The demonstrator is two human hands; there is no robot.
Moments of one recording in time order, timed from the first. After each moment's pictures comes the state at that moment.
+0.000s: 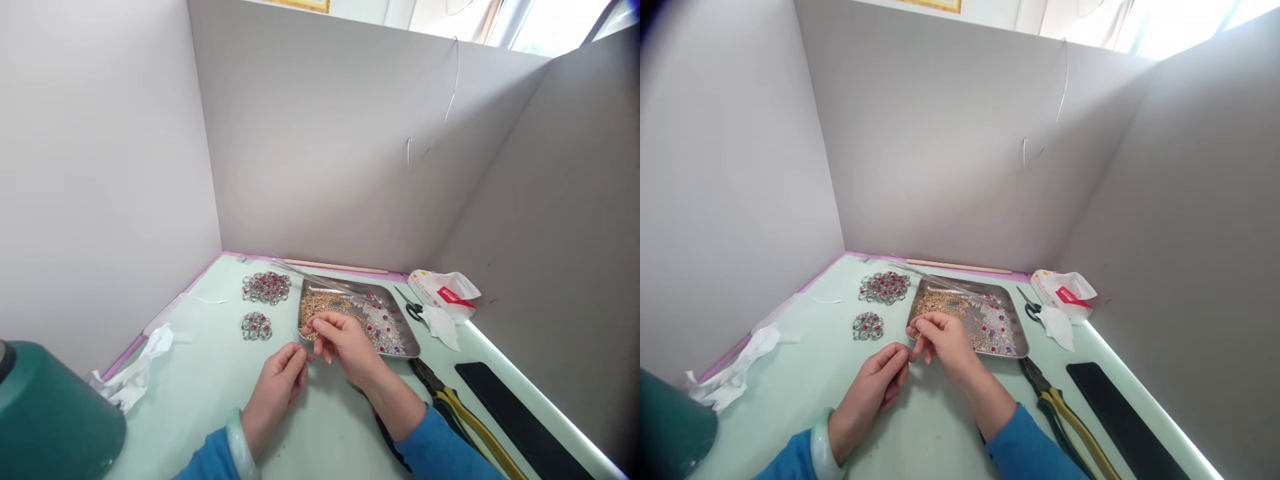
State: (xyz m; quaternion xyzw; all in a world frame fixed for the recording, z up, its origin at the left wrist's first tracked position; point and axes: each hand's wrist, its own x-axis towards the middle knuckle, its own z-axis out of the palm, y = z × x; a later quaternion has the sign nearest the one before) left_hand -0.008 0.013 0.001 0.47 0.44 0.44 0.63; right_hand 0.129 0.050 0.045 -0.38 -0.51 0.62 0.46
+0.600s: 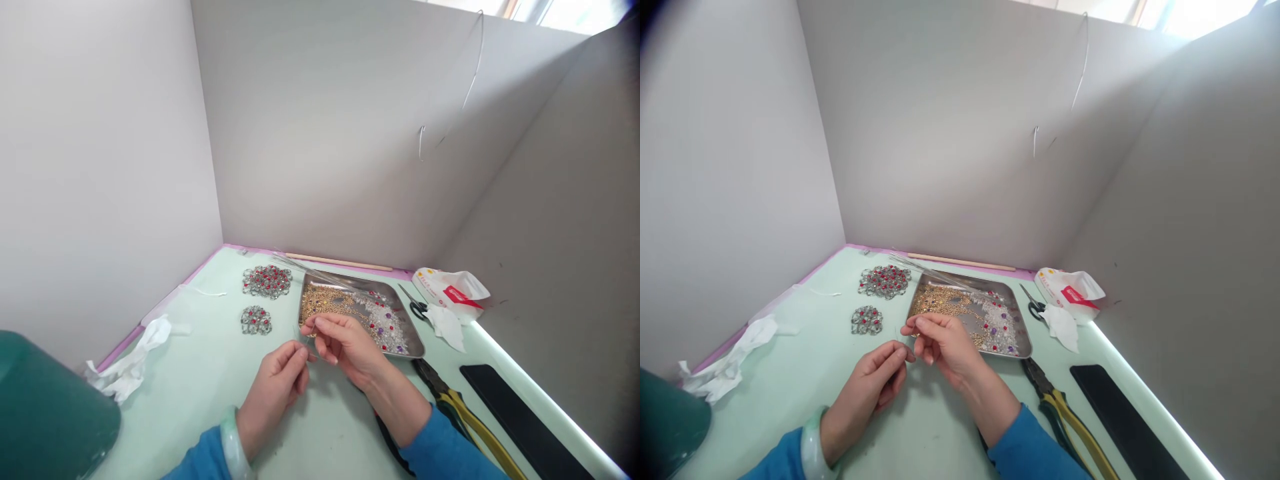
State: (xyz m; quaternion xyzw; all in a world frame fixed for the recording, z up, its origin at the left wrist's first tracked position) left_hand -0.008 0.008 0.005 0.48 0.44 0.44 0.62; right_hand 0.135 0.053 0.035 -0.32 -0.45 0.71 0.43
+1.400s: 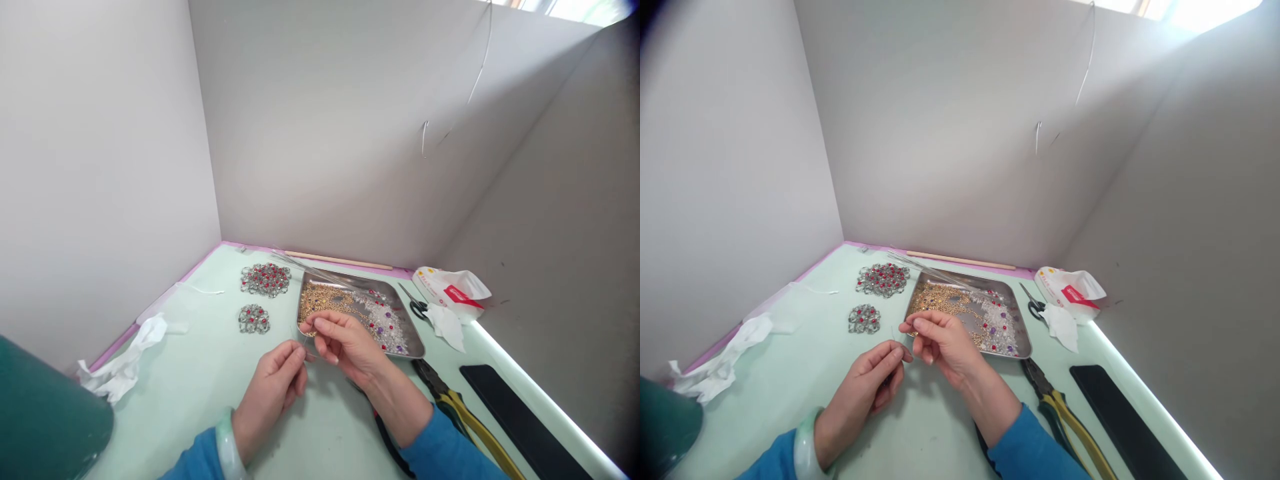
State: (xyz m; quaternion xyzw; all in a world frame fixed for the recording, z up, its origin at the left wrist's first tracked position) left_hand -0.009 0.008 0.006 0.46 0.44 0.44 0.64; right_hand 0.138 0.055 0.034 -0.33 -0.44 0.72 0.43
